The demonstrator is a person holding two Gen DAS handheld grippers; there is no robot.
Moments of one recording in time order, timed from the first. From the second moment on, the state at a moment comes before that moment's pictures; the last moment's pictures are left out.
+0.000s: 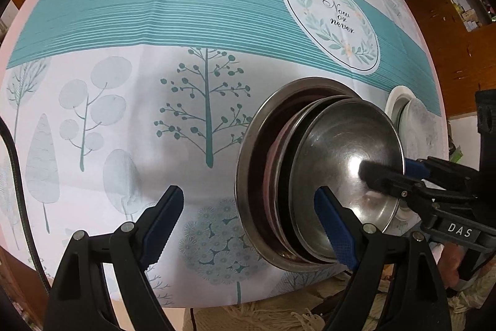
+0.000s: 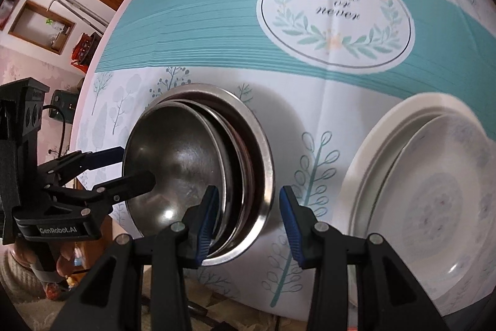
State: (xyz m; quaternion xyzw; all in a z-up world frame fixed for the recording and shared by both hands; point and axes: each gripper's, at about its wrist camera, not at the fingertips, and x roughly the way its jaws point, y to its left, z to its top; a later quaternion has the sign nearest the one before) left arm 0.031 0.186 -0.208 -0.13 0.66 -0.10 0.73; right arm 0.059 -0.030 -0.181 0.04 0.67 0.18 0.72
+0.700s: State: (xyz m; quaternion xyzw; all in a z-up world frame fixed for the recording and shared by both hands) left arm 0.031 0.170 -0.209 -0.12 0.67 -0.14 0.72; right arm 0.057 -0.025 -0.186 0.02 0.68 0.16 0.71
